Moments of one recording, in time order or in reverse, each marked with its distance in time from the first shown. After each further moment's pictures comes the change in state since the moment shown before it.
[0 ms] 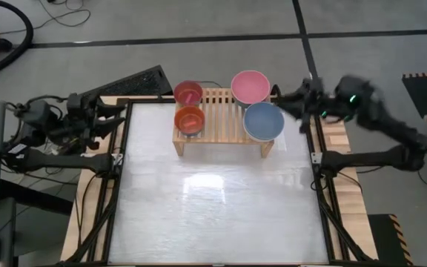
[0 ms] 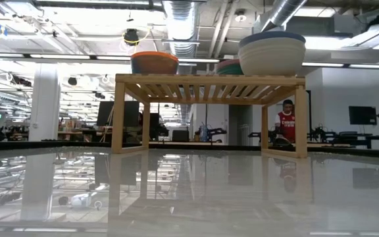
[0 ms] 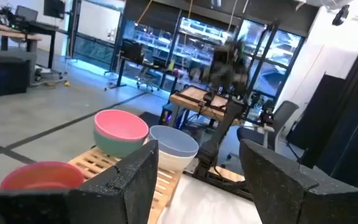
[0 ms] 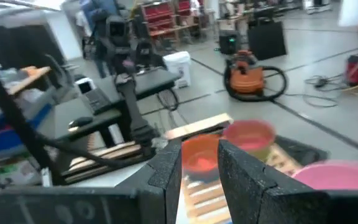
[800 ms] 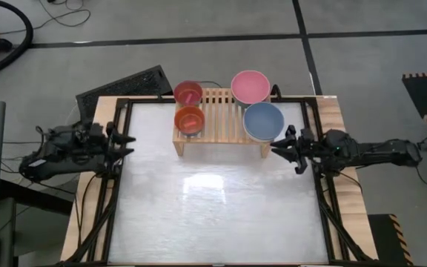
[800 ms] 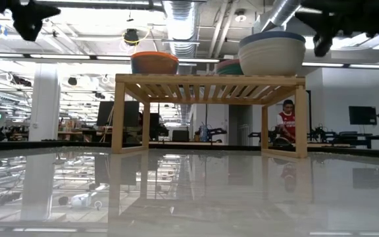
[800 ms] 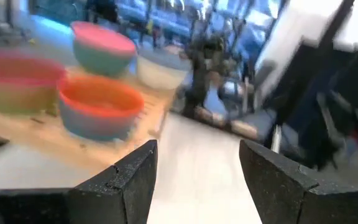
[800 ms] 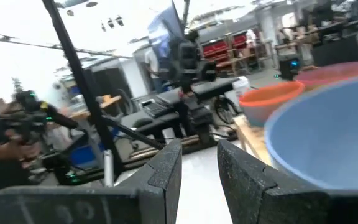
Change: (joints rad) left arm 0.000 -0.493 -0.535 -0.031 0.135 -0.047; right arm 0.315 -0.480 -1.066 0.821 0.098 0.131
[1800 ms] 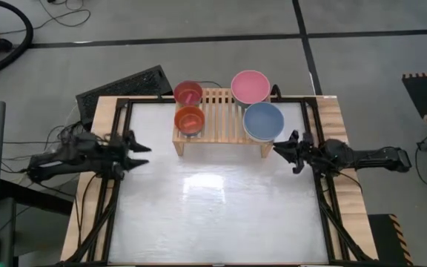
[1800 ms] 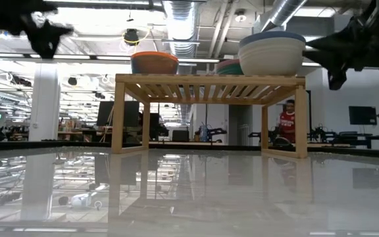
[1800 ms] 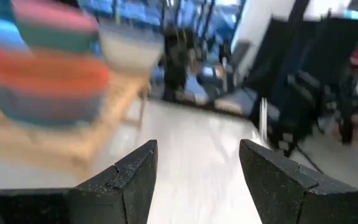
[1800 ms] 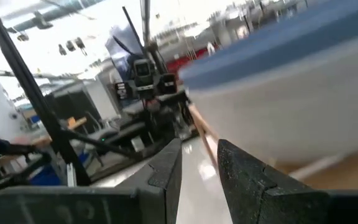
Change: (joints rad) left arm 0.000 -0.002 -0.226 0.196 0.136 0.092; right arm 0.014 -0.294 -0.270 -0.006 0.214 0.061
